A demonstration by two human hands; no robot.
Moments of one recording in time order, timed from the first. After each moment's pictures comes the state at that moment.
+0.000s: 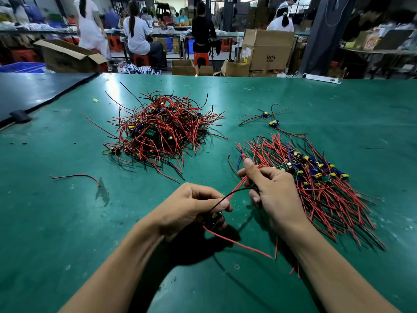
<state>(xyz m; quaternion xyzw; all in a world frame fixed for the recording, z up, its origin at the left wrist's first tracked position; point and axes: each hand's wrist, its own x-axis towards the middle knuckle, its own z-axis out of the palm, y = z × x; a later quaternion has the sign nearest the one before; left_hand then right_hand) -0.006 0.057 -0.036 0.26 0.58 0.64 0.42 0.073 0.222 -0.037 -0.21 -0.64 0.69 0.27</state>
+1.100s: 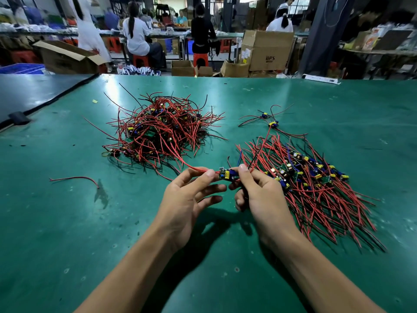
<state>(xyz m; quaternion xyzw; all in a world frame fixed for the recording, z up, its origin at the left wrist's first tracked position) 0.001 0.072 -0.035 0.11 0.49 0.82 0.27 0.068 0.200 -0.045 -0.19 -0.62 0.72 0.25</state>
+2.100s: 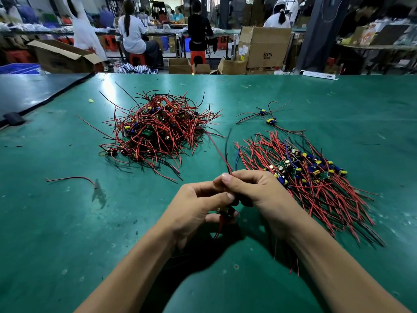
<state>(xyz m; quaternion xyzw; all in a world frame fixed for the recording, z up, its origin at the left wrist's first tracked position) 0.008 0.072 -0.038 0.21 0.57 0.70 0.37 0.079 0.214 -0.033 -0.07 -0.68 0.72 0.12</state>
